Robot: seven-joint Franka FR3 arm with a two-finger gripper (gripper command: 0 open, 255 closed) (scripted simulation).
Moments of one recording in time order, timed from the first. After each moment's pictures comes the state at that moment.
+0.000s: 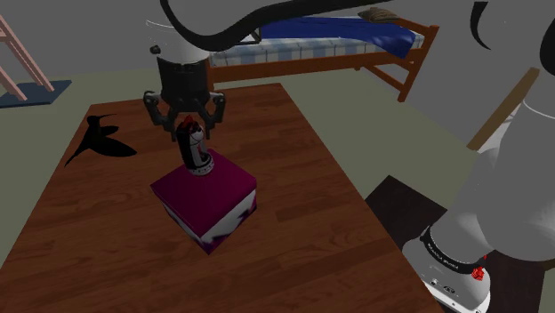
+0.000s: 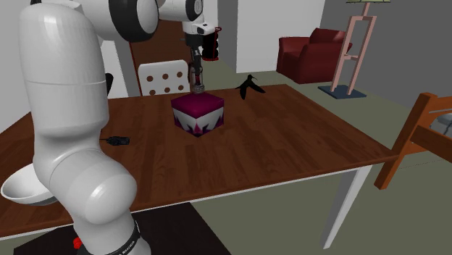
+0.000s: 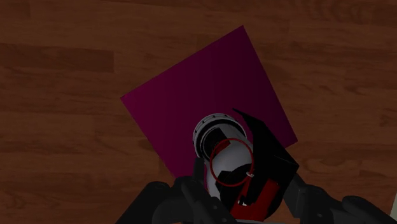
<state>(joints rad) 0.31 0.21 0.36 -1.57 -0.02 1.89 1.09</state>
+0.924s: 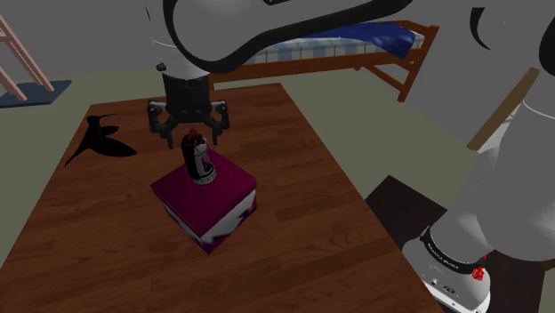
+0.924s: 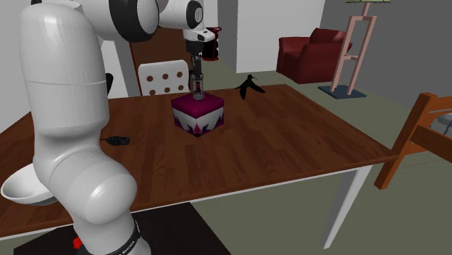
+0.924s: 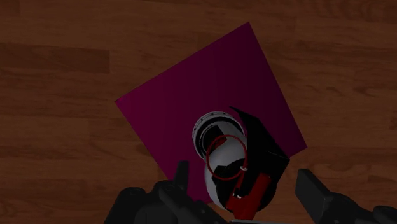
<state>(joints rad) 0.31 0.21 0.36 -1.63 -0.02 1.96 1.09</state>
